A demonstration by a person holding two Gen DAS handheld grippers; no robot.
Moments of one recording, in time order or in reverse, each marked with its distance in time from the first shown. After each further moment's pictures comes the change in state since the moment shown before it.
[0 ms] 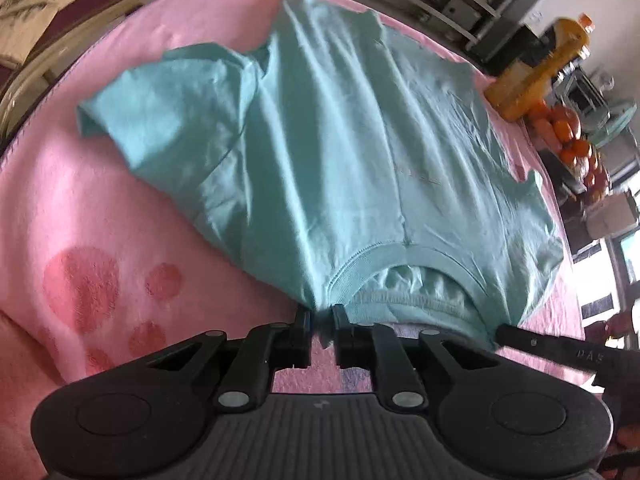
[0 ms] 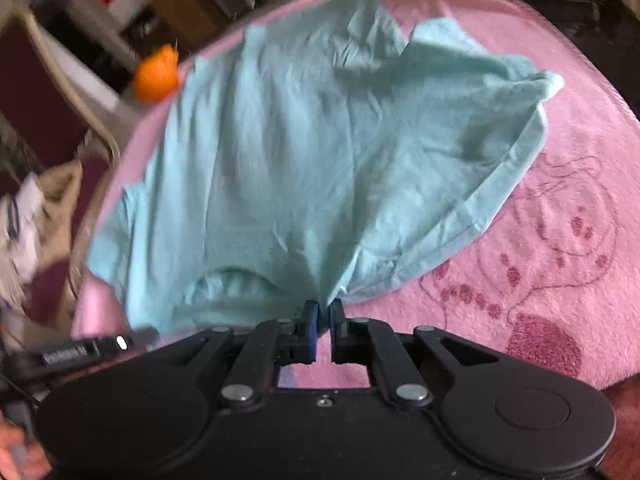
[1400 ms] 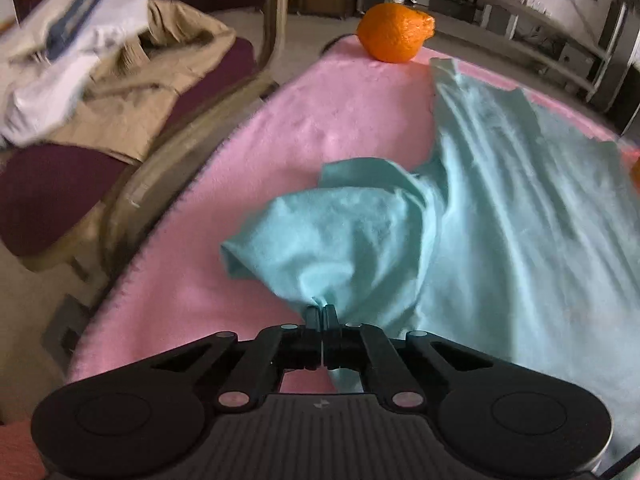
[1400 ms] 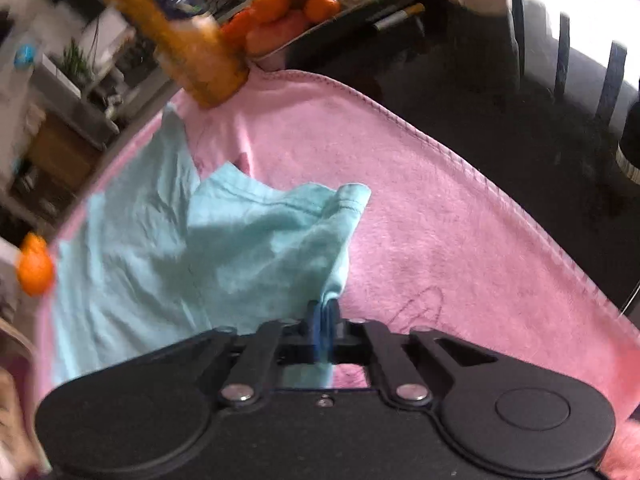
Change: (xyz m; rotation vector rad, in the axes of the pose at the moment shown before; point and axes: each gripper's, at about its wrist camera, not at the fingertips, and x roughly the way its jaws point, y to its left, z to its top) left arm 0.017 0.047 0.067 -0.049 -0.190 0.475; right arm -0.016 -0.097 0.066 0.374 -0.272 -0.300
